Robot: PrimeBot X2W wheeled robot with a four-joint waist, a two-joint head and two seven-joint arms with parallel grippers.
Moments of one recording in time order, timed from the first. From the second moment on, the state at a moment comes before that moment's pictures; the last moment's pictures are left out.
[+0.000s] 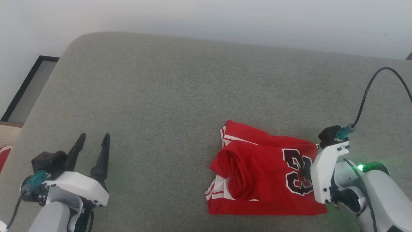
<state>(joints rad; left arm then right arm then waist) -0.25 0.35 -0.13 0.46 -0.49 -0.12 -0.26 -0.37 -0.31 0.30 0.44 0.54 0.13 0.69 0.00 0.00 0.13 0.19</state>
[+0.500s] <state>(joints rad) -0.30 0.35 -0.15 0.41 -0.47 -0.13 -0.26 -0.40 -0.44 0.14 0.34 0.46 0.13 0.76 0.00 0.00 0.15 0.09</state>
